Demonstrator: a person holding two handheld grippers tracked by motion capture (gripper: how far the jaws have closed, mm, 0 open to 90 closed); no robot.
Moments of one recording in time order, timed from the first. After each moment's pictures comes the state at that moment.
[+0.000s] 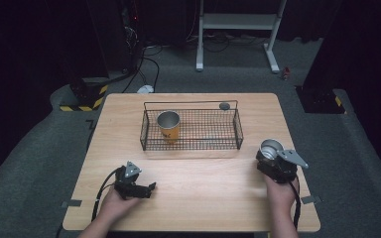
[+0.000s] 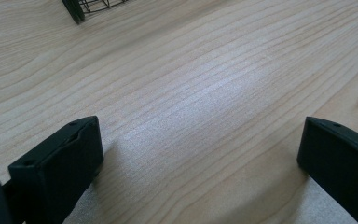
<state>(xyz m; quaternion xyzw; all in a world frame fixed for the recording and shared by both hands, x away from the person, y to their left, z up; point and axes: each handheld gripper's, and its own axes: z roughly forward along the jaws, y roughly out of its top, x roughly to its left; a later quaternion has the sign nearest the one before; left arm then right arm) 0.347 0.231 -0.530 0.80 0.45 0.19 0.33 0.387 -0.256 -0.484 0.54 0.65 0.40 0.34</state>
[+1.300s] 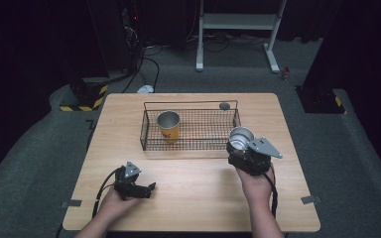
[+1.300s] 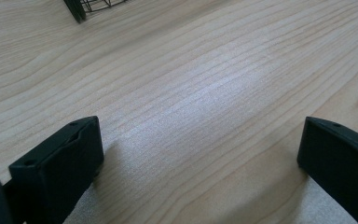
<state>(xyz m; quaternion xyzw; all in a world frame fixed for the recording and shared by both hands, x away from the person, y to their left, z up) 0.347 0.231 -0.530 0.80 0.45 0.19 0.34 0.378 -0.167 -0.420 0.46 0.69 0.46 0.33</state>
